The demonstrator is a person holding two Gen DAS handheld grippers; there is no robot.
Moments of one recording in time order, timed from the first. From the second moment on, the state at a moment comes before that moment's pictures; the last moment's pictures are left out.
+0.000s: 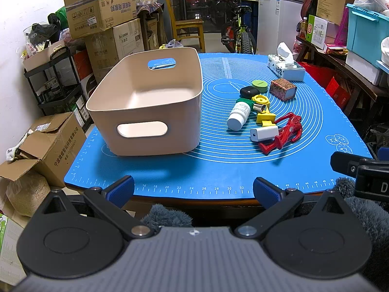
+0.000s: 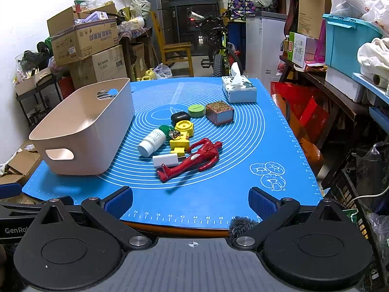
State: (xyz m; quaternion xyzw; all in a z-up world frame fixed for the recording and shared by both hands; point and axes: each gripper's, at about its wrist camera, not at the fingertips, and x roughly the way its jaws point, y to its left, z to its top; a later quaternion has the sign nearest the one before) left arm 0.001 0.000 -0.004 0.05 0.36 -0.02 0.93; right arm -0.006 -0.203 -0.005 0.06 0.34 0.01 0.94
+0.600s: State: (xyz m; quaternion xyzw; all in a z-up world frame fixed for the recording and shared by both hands) left arm 0.002 0.001 -0.004 0.06 0.36 -0.02 0.93; right arm -0.007 -0.203 -0.005 0.06 0.34 0.01 0.94
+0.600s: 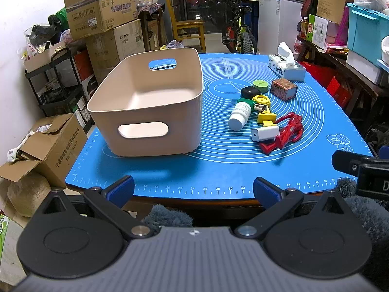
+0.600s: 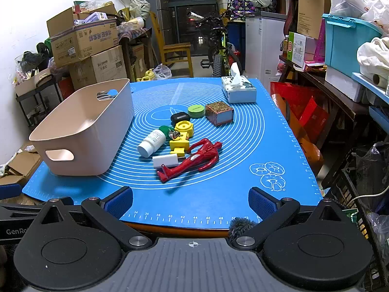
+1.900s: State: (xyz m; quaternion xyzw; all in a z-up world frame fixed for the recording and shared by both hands) left arm 0.175 0.159 0.045 -0.04 0.41 0.09 0.91; right arm 0.137 -0.214 -0.005 0.11 0.36 -0.03 0.92
